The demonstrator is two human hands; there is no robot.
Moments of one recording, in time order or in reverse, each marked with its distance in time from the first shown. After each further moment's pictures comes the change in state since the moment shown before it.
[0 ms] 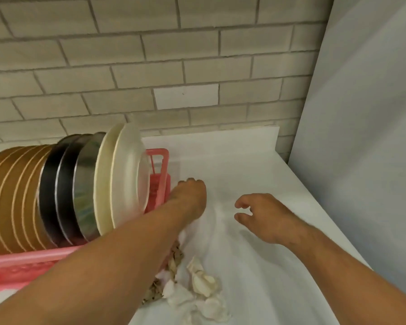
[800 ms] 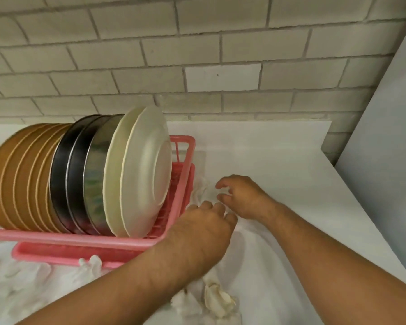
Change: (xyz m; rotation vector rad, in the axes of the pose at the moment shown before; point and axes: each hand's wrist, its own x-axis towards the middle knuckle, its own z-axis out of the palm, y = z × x) left_hand -0.078 -0.001 -0.006 0.282 0.081 0.350; right_hand 0.113 -0.046 0.039 0.043 -0.124 -0.264
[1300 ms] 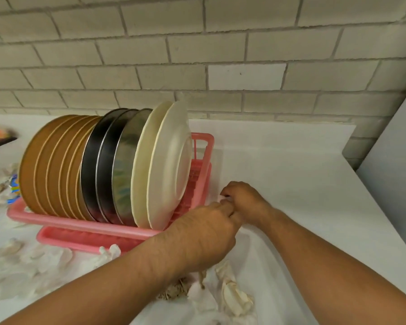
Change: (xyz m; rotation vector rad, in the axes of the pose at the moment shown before) left_hand -0.016 -0.024 0.017 -0.150 0.121 0.074; right_hand 0.023 -0.008 0.039 0.067 -0.052 -0.028
